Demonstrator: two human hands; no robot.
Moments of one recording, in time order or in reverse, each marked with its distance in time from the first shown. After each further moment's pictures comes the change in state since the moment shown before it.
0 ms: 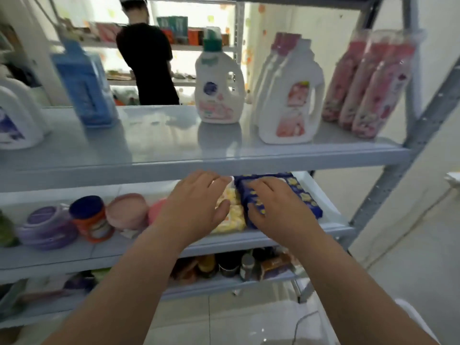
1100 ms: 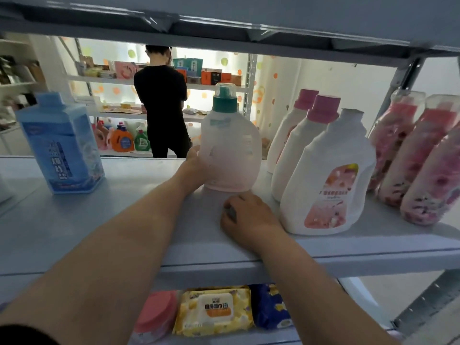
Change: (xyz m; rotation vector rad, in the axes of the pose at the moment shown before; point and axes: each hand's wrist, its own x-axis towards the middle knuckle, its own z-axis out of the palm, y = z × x) left_hand 0.269 -0.196 0.066 -0.953 0.059 -0.657; right_hand 0.237 0.044 0.063 0.000 -0.300 0.124
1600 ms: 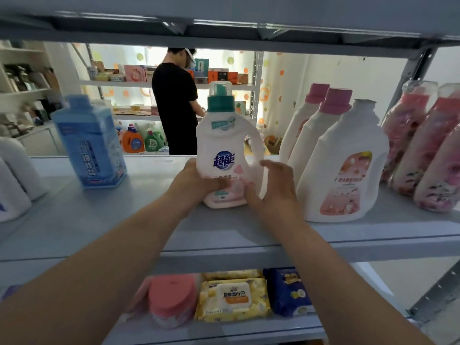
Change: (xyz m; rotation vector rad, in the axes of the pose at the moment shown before) left_hand -0.085 -0.001 -0.033 -0.124 -0.073 0.087; right_hand -0.018 -0.012 -0.010 0.406 0.468 0.059
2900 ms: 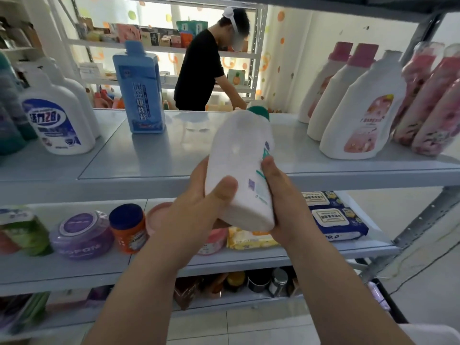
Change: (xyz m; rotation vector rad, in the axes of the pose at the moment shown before) left_hand -0.267 0.020 -0.064 -0.362 -0.138 -0.058; right_hand -0.155 -0.134 0.038 1.198 -0.183 0.564
